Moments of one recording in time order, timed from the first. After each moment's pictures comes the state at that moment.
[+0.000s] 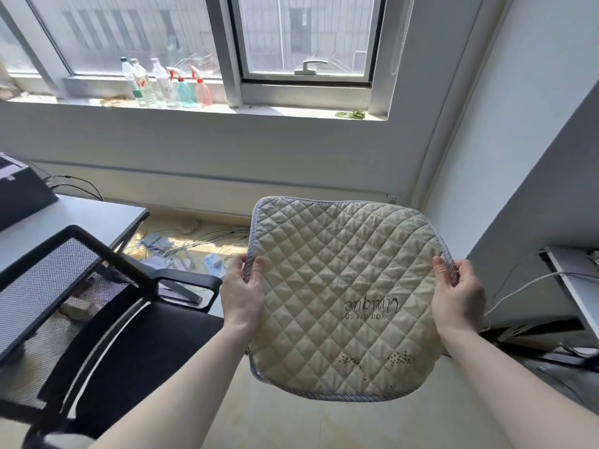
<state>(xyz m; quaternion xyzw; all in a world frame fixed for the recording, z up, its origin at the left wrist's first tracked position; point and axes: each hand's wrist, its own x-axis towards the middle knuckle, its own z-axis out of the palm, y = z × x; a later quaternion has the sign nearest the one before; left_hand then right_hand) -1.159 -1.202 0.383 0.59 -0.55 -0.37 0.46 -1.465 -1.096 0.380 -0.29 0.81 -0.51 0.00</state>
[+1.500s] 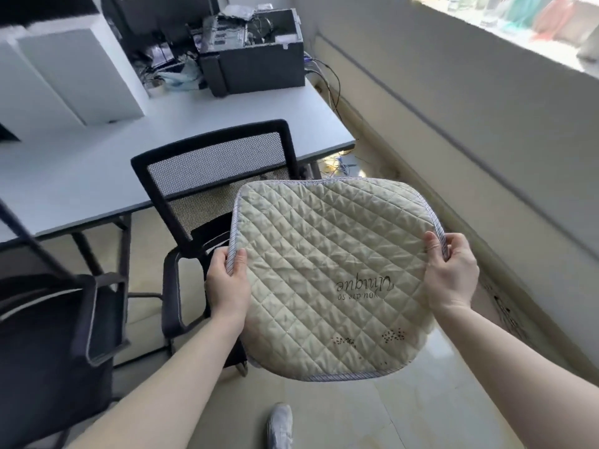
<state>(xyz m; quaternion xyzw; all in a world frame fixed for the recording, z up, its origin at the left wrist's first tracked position) -1.002 -1.279 0.273 0.84 -0.13 -0.08 0.52 -1.250 -1.495 0.273 -0.64 0.59 -0.38 0.31</state>
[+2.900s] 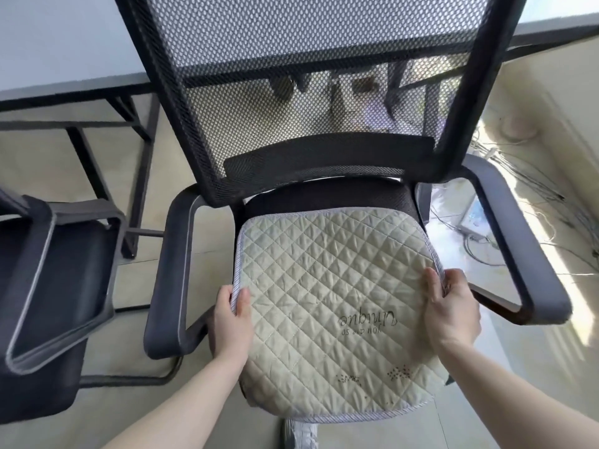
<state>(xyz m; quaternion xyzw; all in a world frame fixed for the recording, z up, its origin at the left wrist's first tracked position) -0.835 -1.197 -0.088 0.91 0.02 -0.12 0.40 -1.015 -1.478 -0.087 -0.73 0.61 -0.12 0.29</state>
